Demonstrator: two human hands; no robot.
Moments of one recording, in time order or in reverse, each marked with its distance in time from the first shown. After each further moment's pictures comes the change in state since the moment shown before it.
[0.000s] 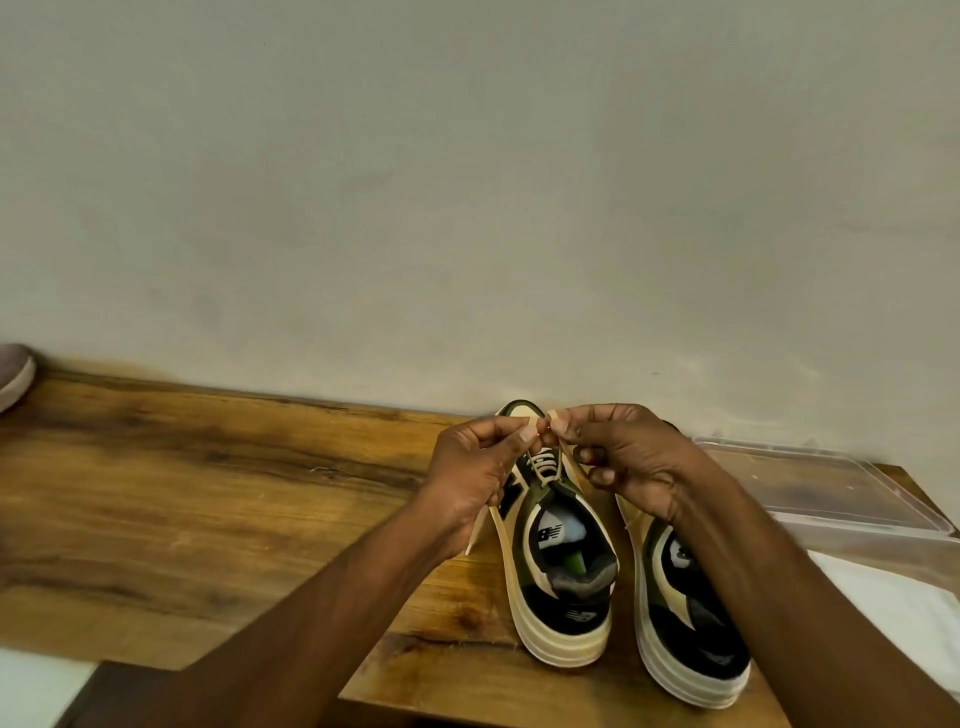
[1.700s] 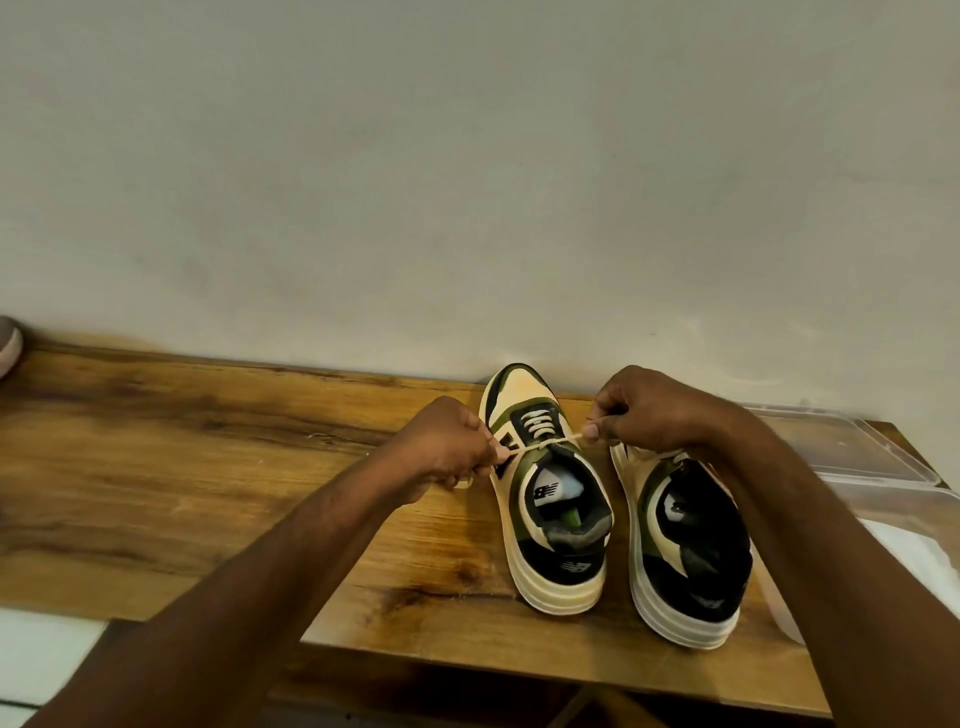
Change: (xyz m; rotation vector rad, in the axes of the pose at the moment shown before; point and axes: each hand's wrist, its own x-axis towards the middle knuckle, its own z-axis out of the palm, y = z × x) left_hand 0.005 0.015 -0.027 0.698 -0.122 -0.252; right_hand 0.002 -0.013 -0.032 -1.196 -0.046 -0.070
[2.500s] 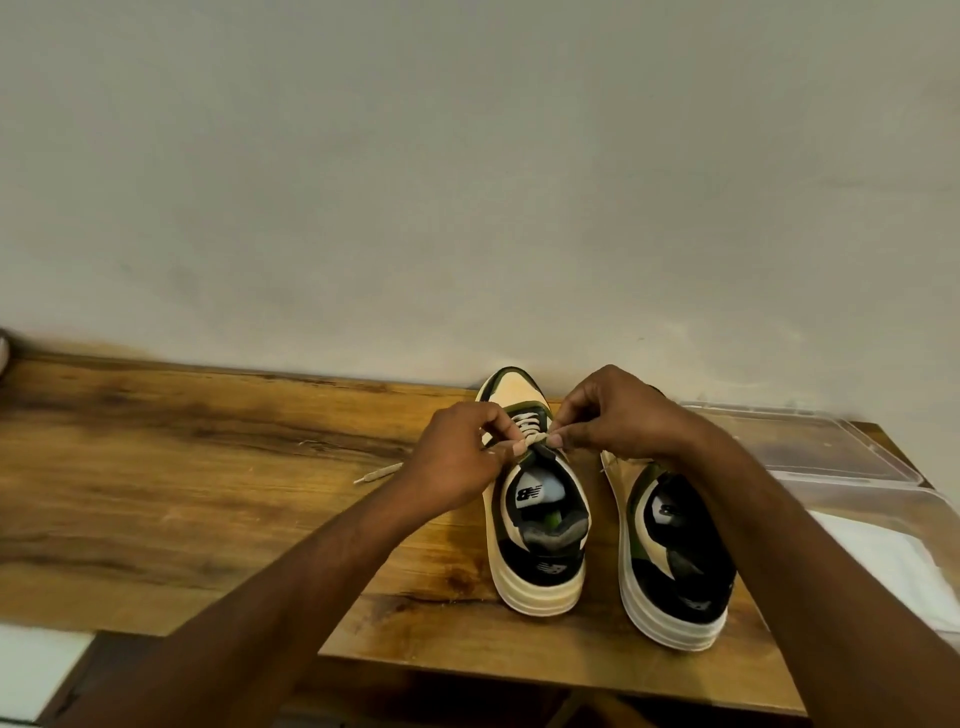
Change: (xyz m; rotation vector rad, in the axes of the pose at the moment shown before) left_hand 0.001 -0.005 0.021 0.193 0.183 0.426; right_hand -0.012 -0.023 0.008 0.233 0.062 -0.136
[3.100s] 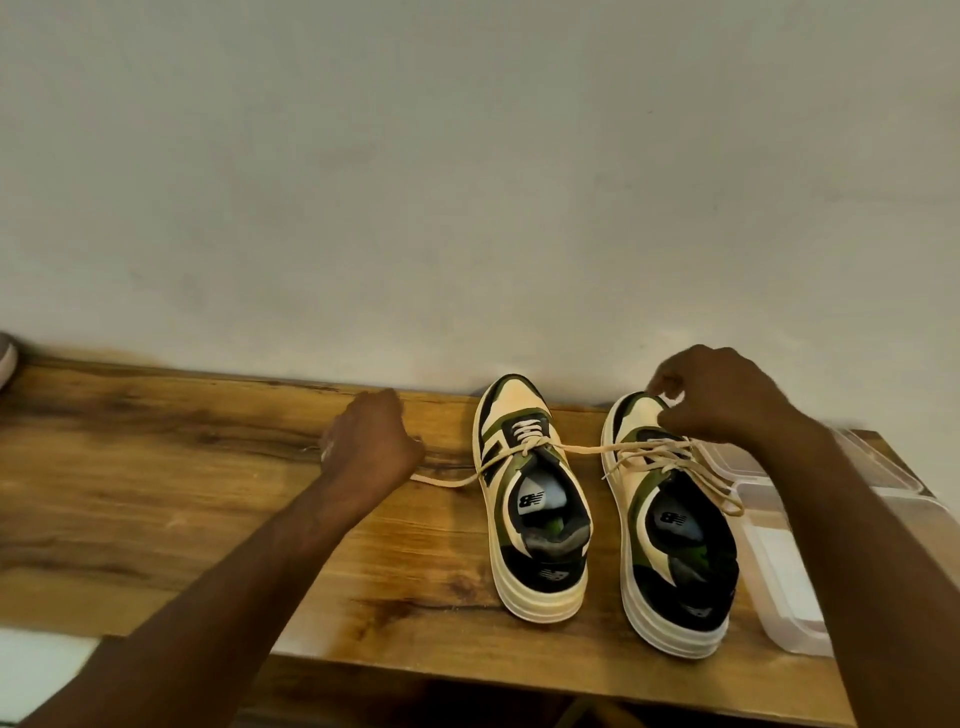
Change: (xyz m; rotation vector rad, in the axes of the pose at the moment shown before) left_hand 0.000 -0.039 -0.053 0.575 0.261 -0.271; right_hand -0.018 0.039 -0.059 -0.497 0.293 0.233
